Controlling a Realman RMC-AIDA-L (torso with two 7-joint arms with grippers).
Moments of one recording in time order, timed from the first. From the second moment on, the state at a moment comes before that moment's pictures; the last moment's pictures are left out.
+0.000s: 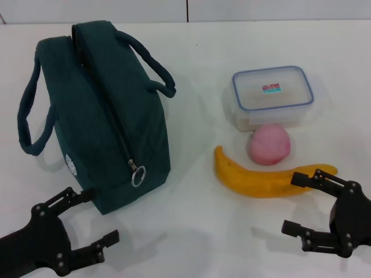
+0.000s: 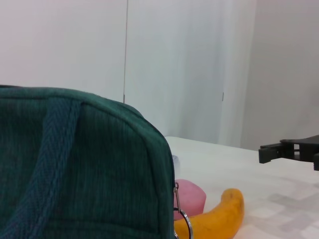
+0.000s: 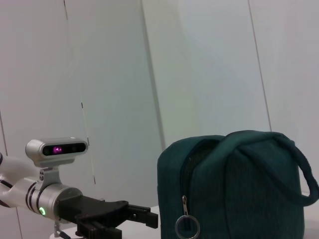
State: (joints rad) left arm -0.04 -2.08 0.76 0.56 1.74 1.77 -0.79; right arm 0.32 2.02 -0.92 -0.28 -1.63 -1.76 0.75
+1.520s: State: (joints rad) left arm -0.26 -1.86 0.50 0.90 1.84 1.82 -2.25; right arm 0.33 2.02 -0.92 -0.28 -1.63 -1.75 0.76
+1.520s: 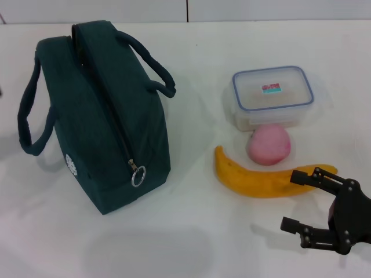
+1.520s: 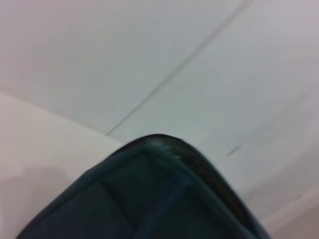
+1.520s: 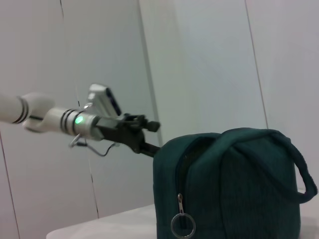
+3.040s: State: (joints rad) left arm -0.64 -1.92 0.68 1.07 2.32 1.81 -2.64; right arm 0.33 2.02 -0.91 -0.26 -1.63 -1.71 0.76
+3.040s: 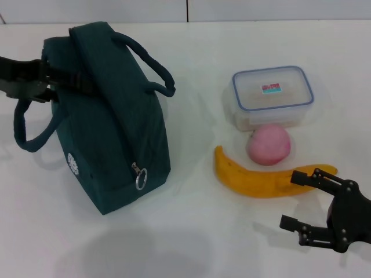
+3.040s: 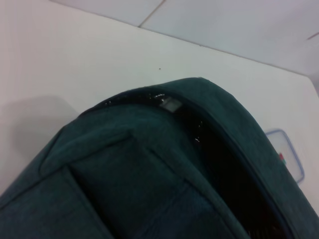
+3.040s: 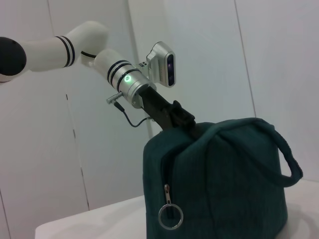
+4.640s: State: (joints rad) left arm -0.63 -1.91 0.64 1.07 2.24 1.83 -2.59; right arm 0.29 2.01 -0.91 -0.13 -1.01 -1.59 1.62
